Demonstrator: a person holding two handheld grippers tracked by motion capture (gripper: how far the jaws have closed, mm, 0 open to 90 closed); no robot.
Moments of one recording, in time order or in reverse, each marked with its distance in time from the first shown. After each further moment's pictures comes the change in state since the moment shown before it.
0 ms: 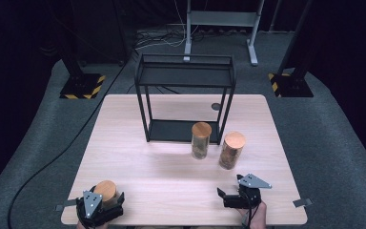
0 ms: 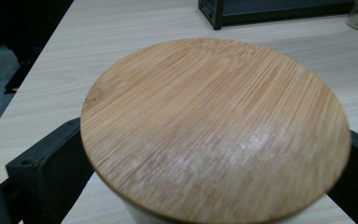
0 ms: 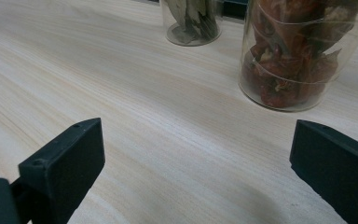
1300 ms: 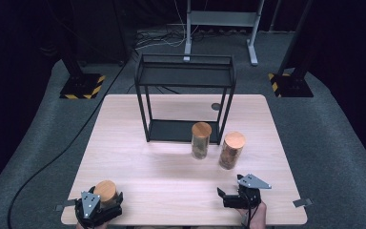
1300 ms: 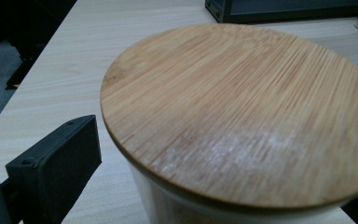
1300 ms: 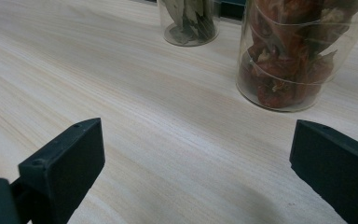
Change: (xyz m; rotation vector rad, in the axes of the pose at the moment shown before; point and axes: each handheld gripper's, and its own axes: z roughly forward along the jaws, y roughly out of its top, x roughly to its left) left arm 0.004 -0.007 0.002 -0.003 0.007 -0.025; right arm 0.001 0.000 0.000 -0.004 -0.016 -0.010
